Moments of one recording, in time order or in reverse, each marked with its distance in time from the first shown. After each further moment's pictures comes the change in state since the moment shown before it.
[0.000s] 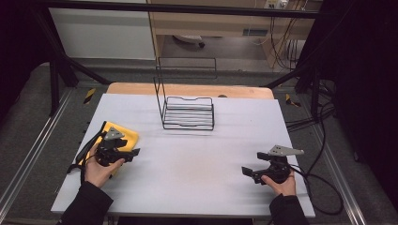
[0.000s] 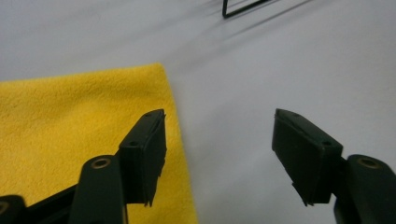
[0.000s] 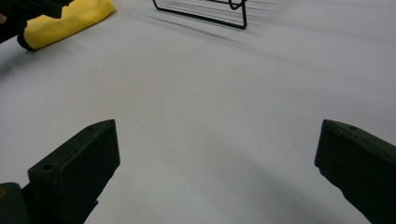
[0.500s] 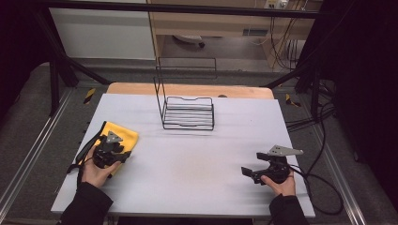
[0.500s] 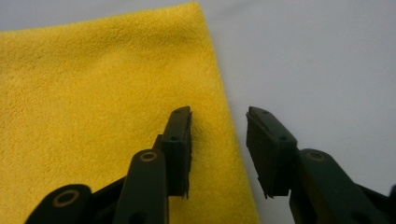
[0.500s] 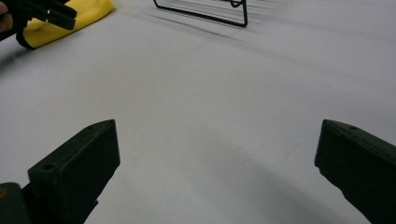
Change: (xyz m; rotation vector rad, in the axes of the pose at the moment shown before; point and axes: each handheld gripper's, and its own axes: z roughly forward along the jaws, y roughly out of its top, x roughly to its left) left arm 0.013 -0.018 0.012 0.124 0.098 0.045; right arm 0.001 0.000 0.001 0.005 0.002 0.000
